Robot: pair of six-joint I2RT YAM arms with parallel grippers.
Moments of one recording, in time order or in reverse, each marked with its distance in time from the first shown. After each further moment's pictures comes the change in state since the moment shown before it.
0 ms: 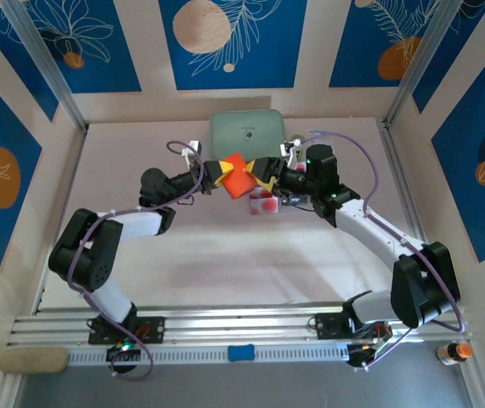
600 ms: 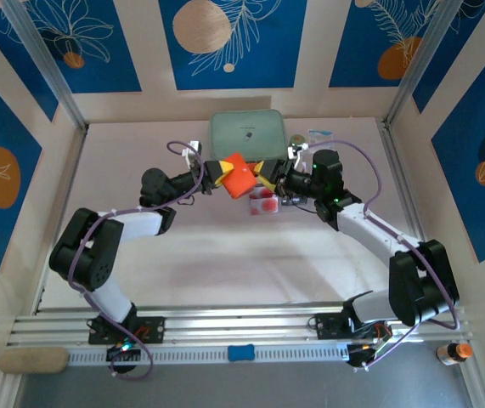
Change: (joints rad) left arm -0.005 0.006 0.000 0.001 -0.011 -0.007; right arm -0.042 0.010 -0.092 0.167 -0.033 0.128
